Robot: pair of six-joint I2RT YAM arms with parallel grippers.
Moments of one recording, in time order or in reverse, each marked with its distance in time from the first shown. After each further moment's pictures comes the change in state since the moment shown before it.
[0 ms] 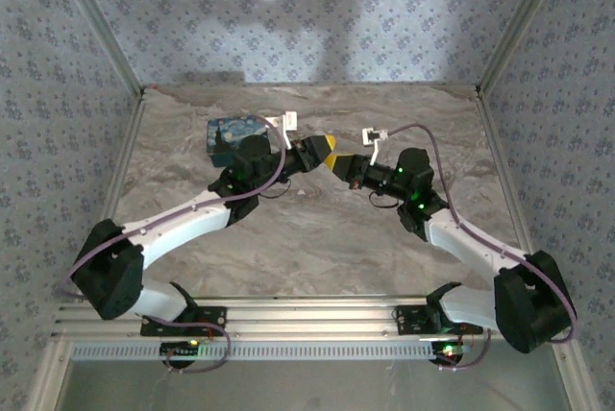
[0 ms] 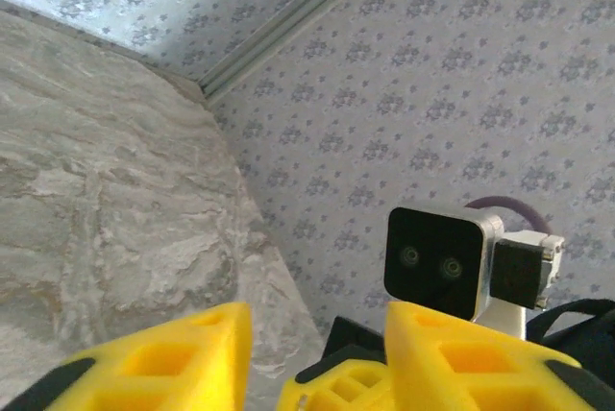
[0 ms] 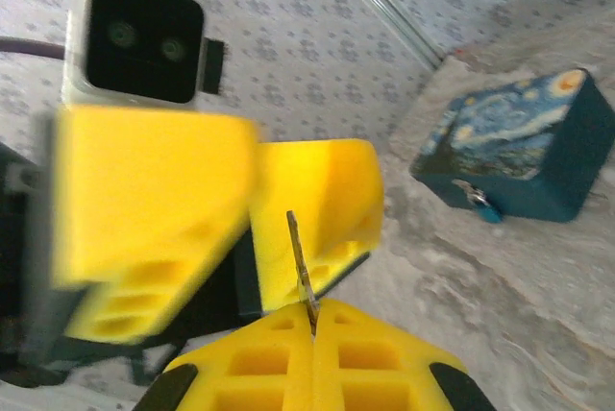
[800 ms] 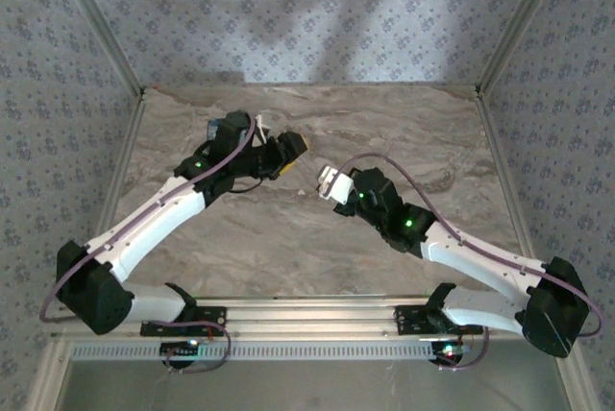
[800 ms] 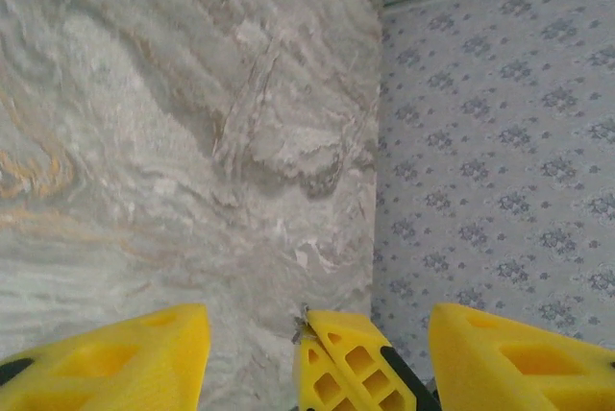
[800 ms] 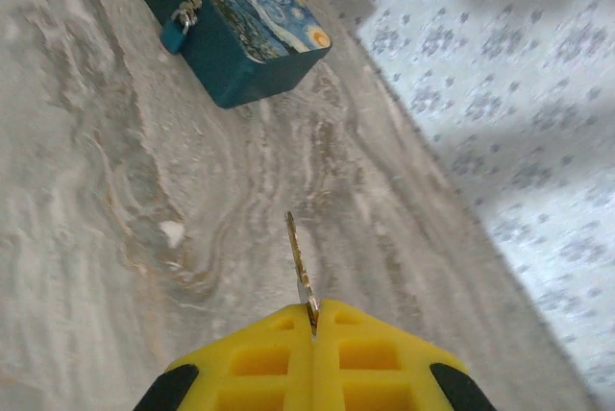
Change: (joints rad) left arm 0.123 -0.061 0.229 -0.780 0.096 -0.225; right arm 0.374 -0.074 0.082 -0.526 0.899 -1.356
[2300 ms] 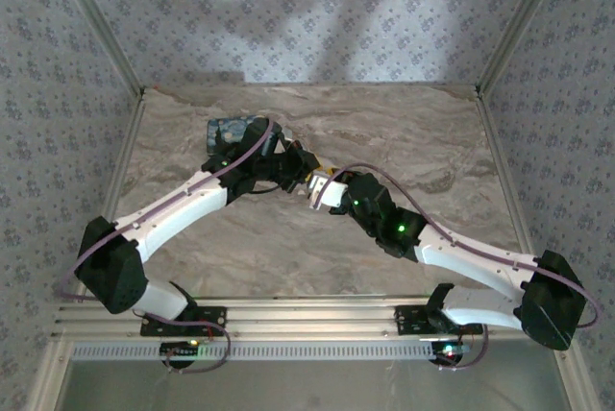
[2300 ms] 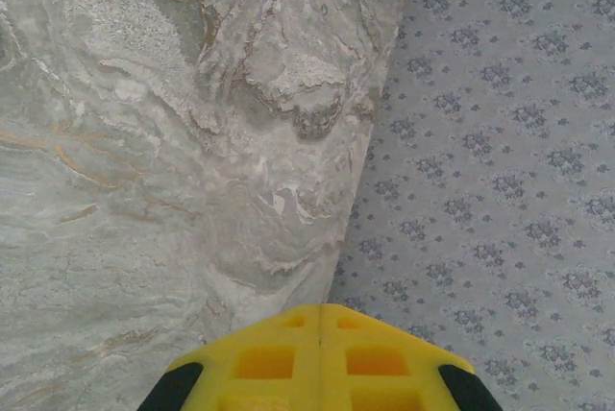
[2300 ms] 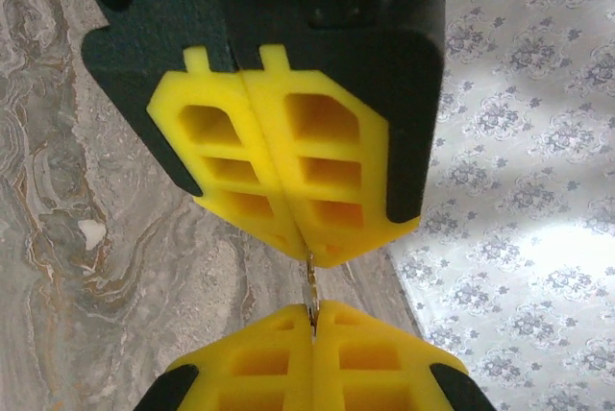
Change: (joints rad) left arm -0.065 0.124 0.000 0.080 0.075 -0.207; right arm 0.056 0.033 -0.014 0.132 0.115 -0.211
